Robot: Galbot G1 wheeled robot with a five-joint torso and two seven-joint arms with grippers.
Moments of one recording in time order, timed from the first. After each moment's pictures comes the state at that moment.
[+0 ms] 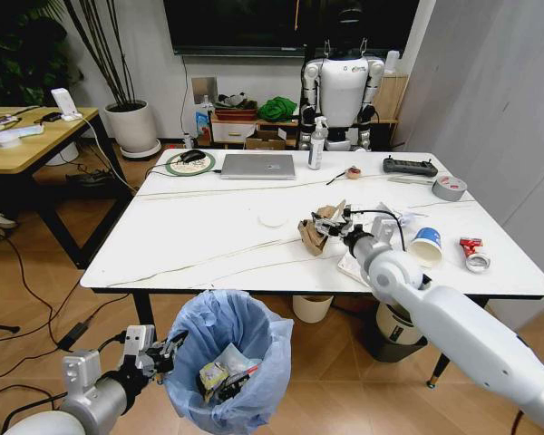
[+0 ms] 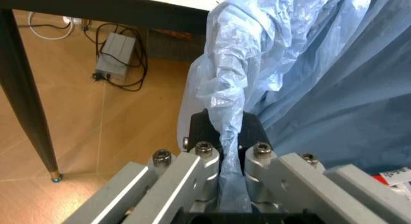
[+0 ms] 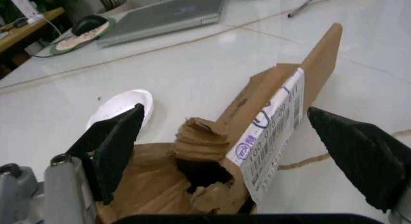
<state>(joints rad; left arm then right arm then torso) 1.92 -0.71 -0.68 -2.38 -1.10 0.33 -0.27 -0.52 0.93 -0.22 1.60 1.21 -0.26 0.43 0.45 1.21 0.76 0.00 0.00</state>
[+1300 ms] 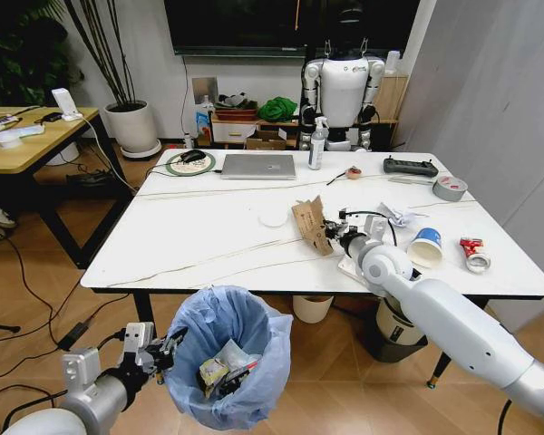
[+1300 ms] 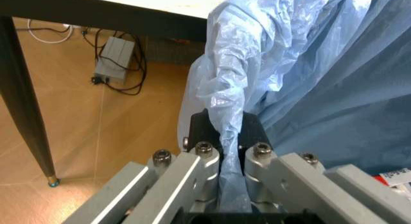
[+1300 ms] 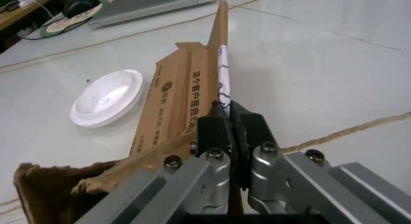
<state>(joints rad) 1.90 -0.72 -0.67 -2.38 -1.10 0.33 -0.27 -0.51 0.92 -0.26 1.57 1.22 -0.26 0.40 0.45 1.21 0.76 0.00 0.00</state>
